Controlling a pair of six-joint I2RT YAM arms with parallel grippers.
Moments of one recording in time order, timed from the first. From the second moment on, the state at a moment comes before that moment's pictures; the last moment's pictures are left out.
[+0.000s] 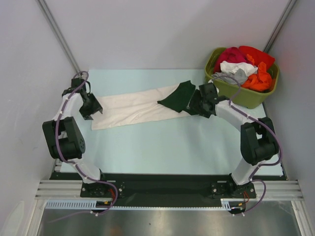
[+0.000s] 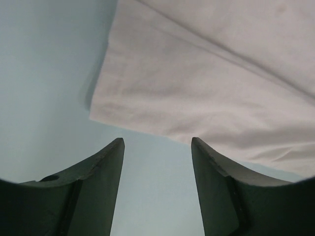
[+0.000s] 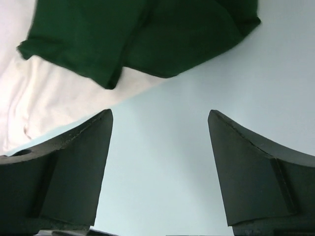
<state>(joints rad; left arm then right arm) 0.21 1.74 1.37 -0.80 -0.01 -0.42 0.34 1.71 1.23 -0.40 0.06 0.74</state>
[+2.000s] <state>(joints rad) 0.27 1.48 0.96 -0.71 0.07 -0.61 0.42 1.85 1.58 -0.40 0.30 0.52</state>
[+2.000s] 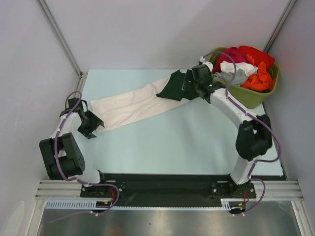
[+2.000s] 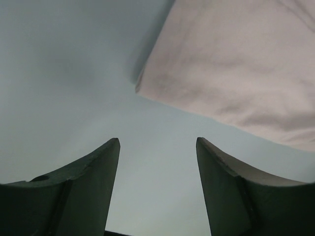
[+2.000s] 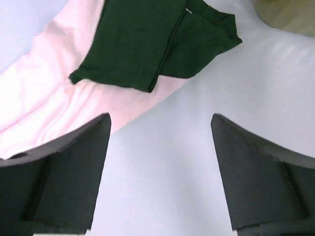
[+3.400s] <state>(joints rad) 0.12 1.45 0.74 -0.62 0.12 -0.88 0.37 1.48 1.26 -0.41 0.08 0.52</state>
